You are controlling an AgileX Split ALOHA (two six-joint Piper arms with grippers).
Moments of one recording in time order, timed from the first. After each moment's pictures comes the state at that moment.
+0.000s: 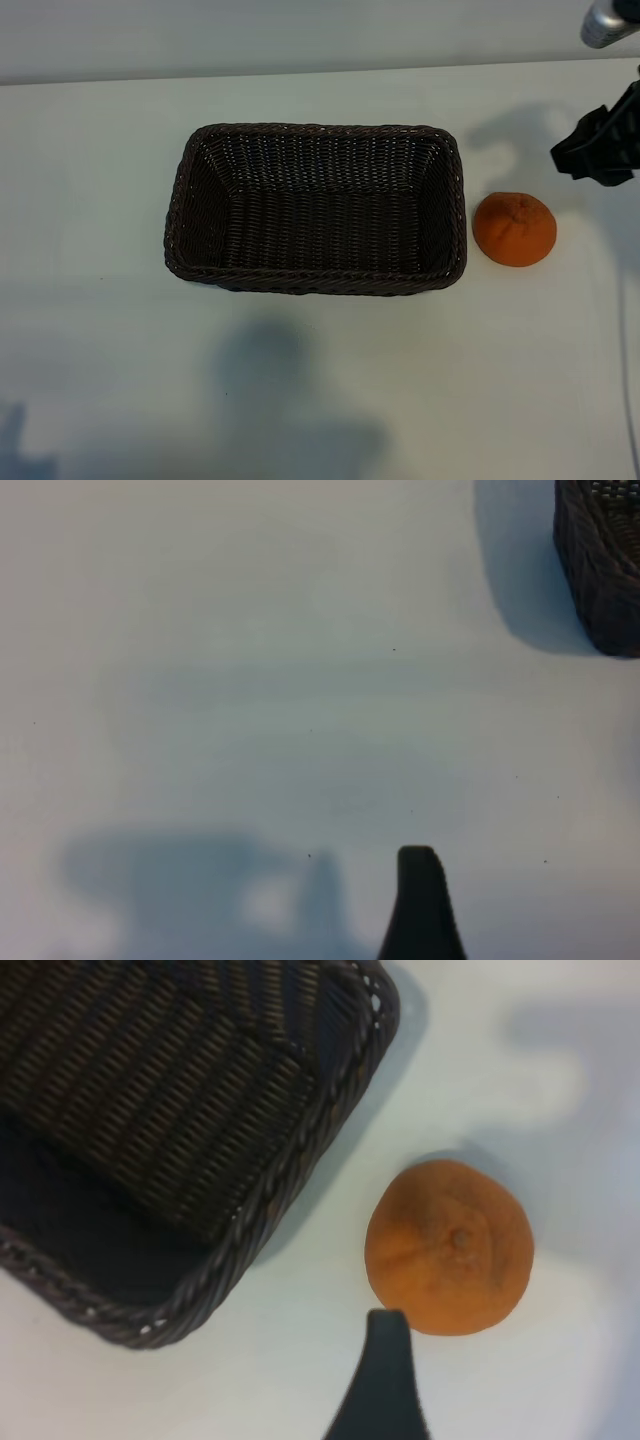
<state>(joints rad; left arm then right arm) -0.04 -0.01 -0.50 0.00 1.09 0.00 0.02 1.36 -1.03 0.33 0.75 -0.46</state>
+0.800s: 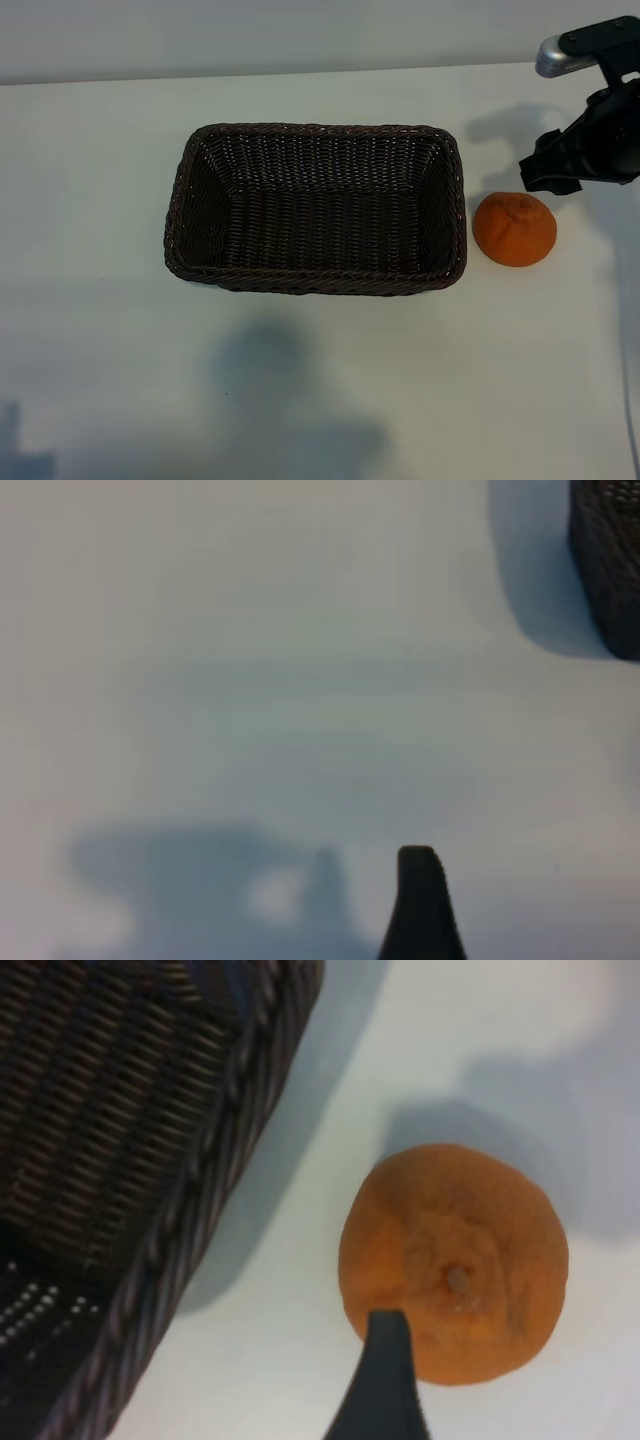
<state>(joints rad) 0.03 -0.01 -0.50 0.00 1.09 0.00 0.02 1.61 -1.03 0.33 0.61 -0.39</state>
